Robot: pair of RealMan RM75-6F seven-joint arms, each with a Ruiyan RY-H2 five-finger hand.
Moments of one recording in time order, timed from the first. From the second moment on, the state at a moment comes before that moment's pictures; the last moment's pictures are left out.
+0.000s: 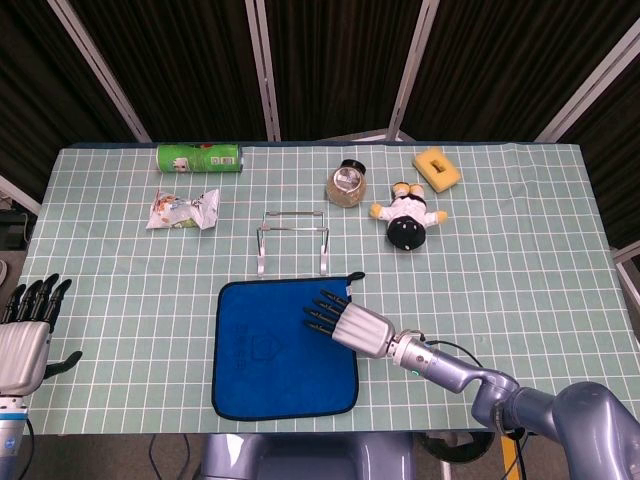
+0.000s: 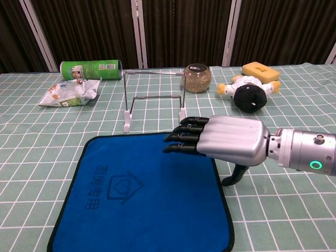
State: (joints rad) left arm -0.08 -1.14 -0.05 -1.77 1.43 1.47 0.34; right arm 0.82 -1.70 -0.06 -1.03 -1.92 1.05 -0.09
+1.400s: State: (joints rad) left arm -0.11 -1.16 -0.04 -1.75 1.43 1.44 0.34; right arm 0.86 -1.78 -0.09 -0.96 -1.87 1.13 0.02
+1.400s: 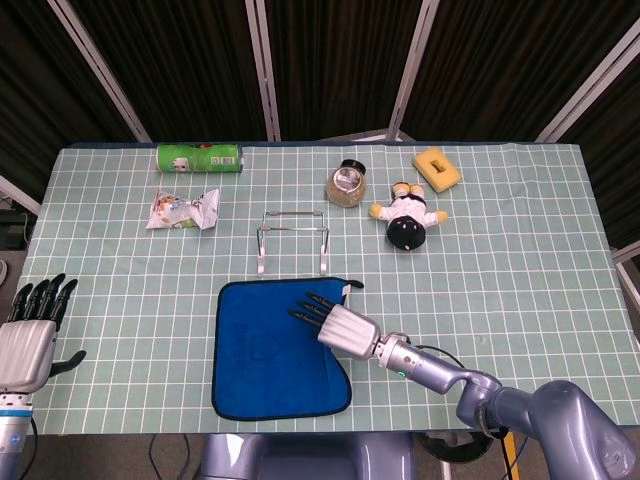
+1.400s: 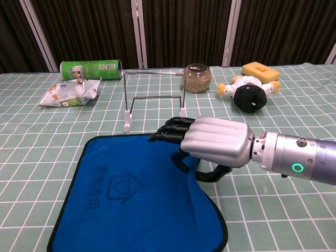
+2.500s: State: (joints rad) left arm -0.51 -1.52 0.09 -1.12 1.92 1.20 0.17; right arm 0.86 -1.73 -0.07 -1.06 -1.82 1.10 -0.08
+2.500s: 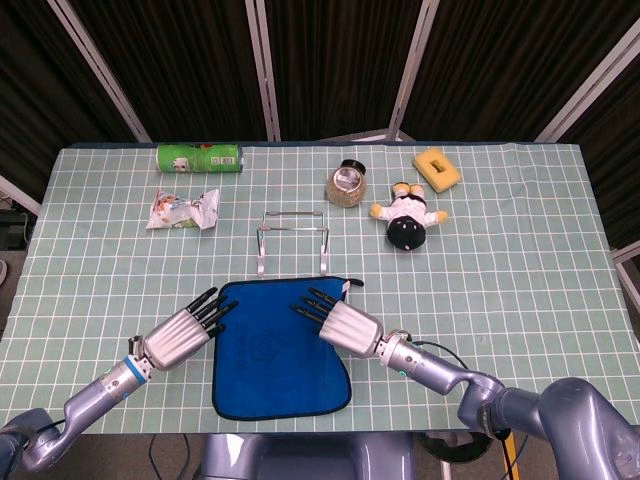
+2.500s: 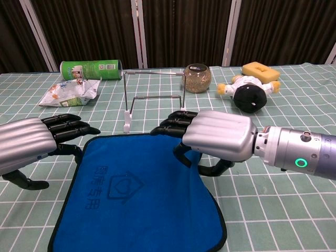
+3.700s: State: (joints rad) left arm -0.60 -1.65 0.12 -1.07 1.88 1.16 0.20; right arm 0.86 -1.73 -0.08 -1.05 -1.81 1.11 -0.06
